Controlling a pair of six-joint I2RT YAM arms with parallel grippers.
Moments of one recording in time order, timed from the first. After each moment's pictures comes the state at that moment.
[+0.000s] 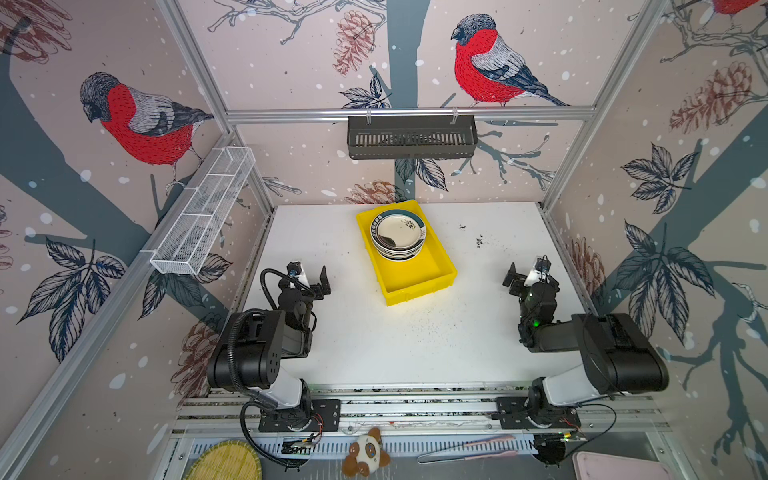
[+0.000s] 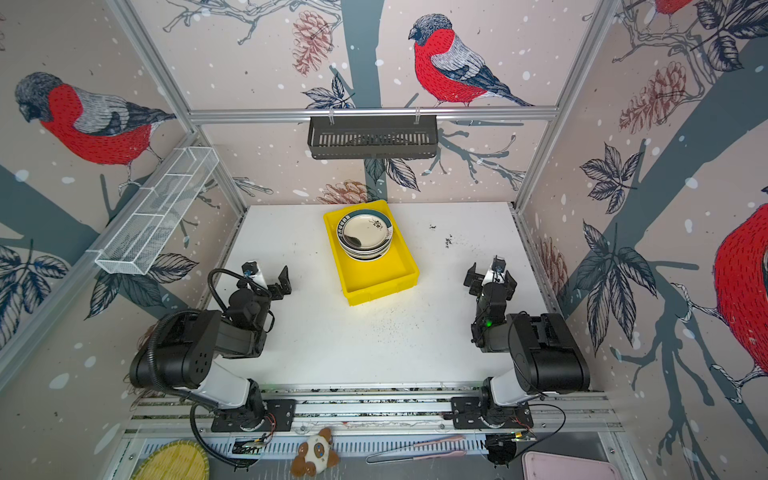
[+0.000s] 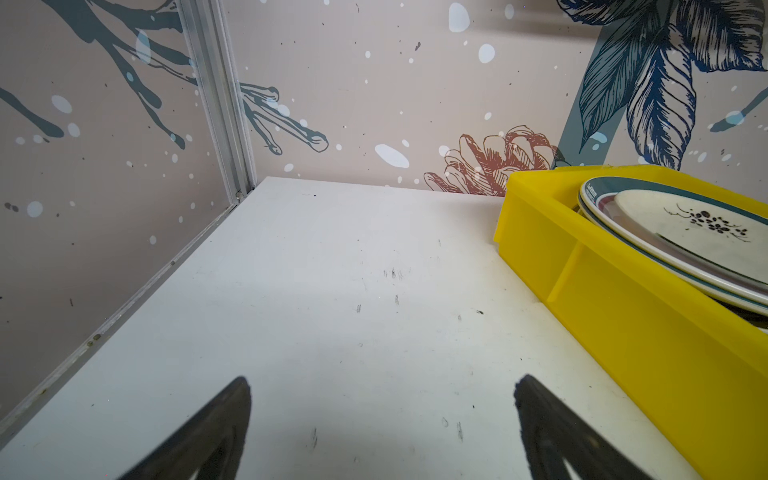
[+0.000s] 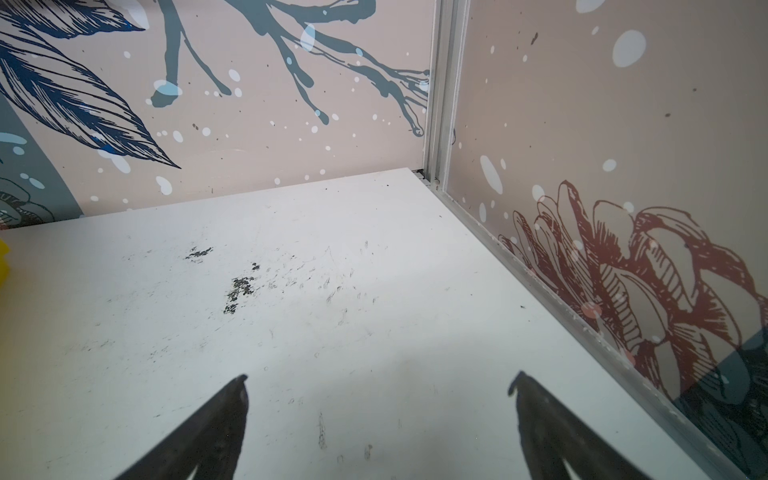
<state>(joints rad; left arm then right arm) 0.04 1.55 0.20 1.24 0.02 -0.06 0.04 1.50 0.22 1.12 0.29 0.05</state>
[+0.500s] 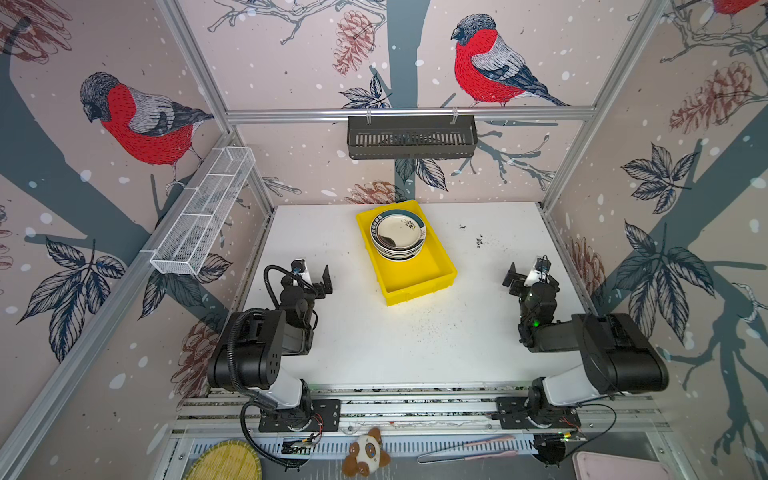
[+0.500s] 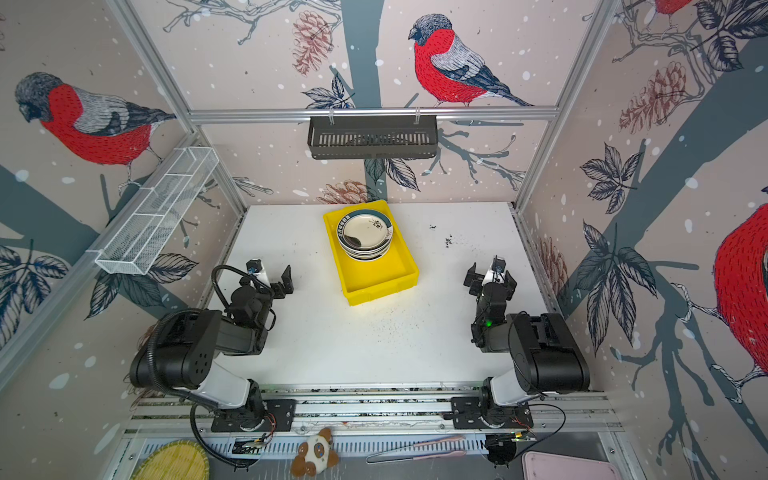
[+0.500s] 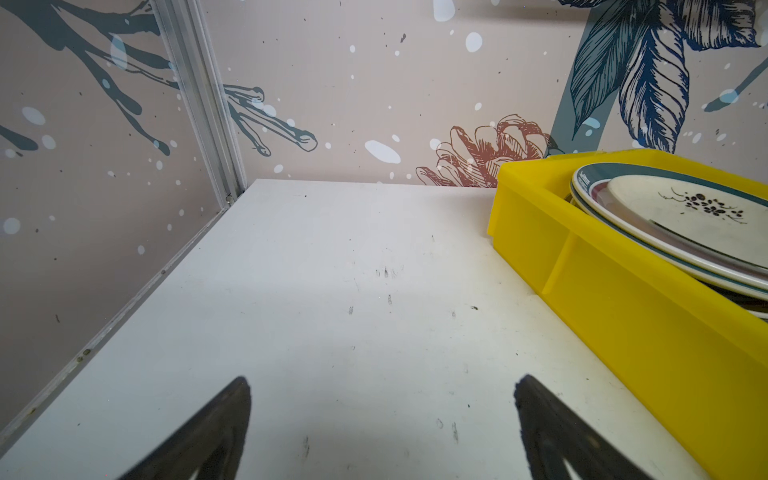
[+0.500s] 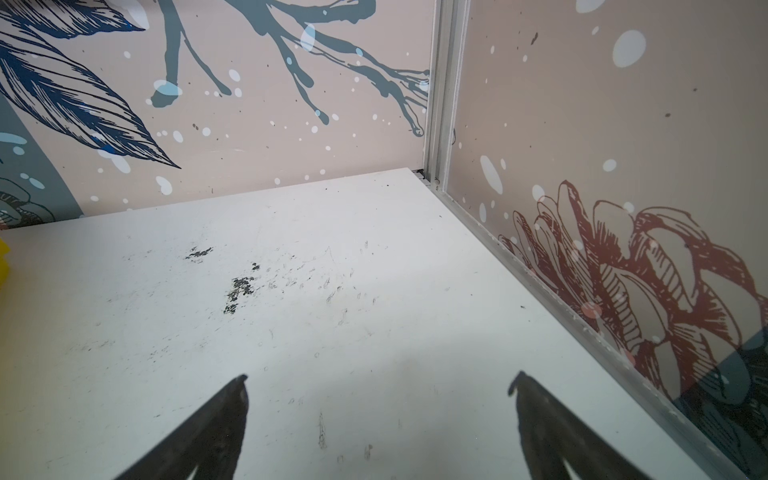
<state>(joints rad) 0.03 1.55 0.23 1.20 0.03 -0.02 0.04 1.50 0.22 1.12 0.29 0.05</state>
